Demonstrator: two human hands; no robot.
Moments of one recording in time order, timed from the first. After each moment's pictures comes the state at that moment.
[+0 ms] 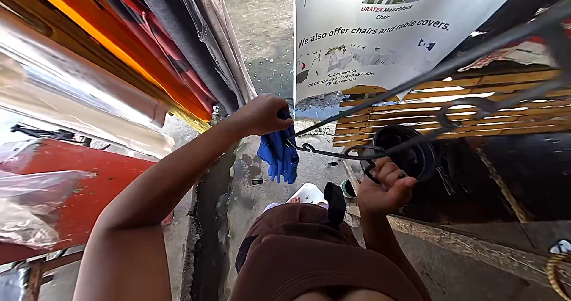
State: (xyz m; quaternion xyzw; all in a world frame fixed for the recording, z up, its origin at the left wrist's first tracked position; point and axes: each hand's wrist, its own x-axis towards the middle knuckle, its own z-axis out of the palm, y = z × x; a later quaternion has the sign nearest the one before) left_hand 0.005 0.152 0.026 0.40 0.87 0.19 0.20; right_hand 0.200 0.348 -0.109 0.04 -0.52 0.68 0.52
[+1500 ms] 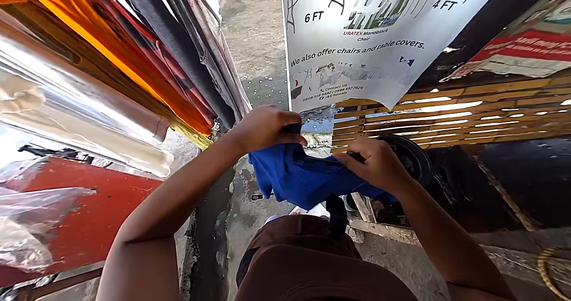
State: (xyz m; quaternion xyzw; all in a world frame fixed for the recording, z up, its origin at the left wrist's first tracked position) left_hand 0.027 0.155 0.032 0.61 0.77 0.21 0.00; right_hand 0.188 0.403 -0.020 0.13 -0.93 0.29 0.18
